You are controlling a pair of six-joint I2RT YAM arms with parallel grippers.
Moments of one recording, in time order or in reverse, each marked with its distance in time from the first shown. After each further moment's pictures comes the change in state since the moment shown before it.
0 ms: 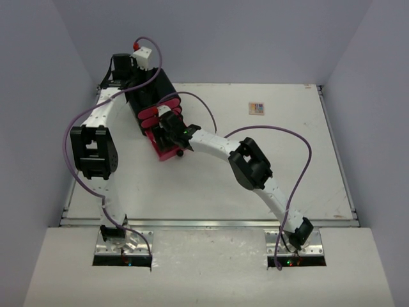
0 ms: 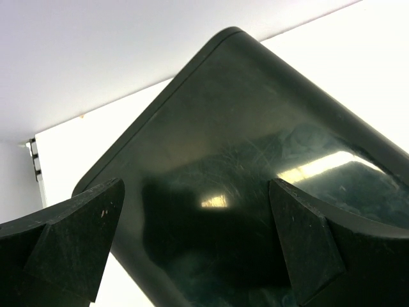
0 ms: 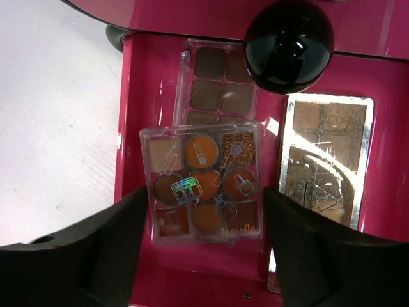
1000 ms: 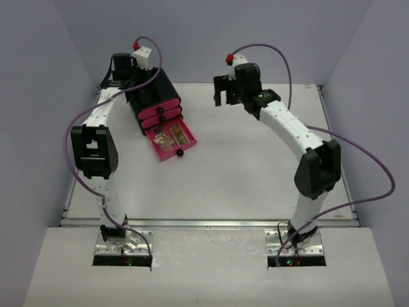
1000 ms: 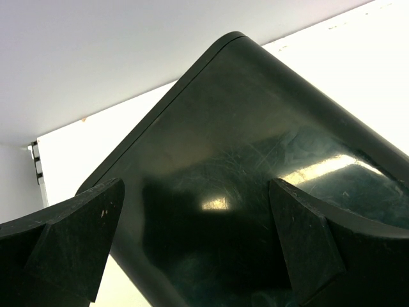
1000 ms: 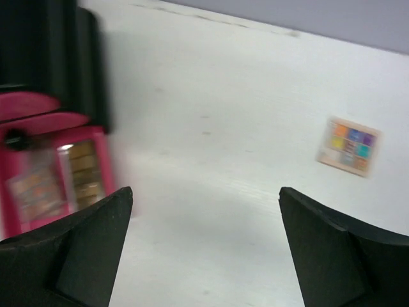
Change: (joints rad) left arm 0.000 0.007 0.004 0.013 0.001 0.001; right arm -0.366 -0.658 -0.372 -0.082 -0.035 -0.094
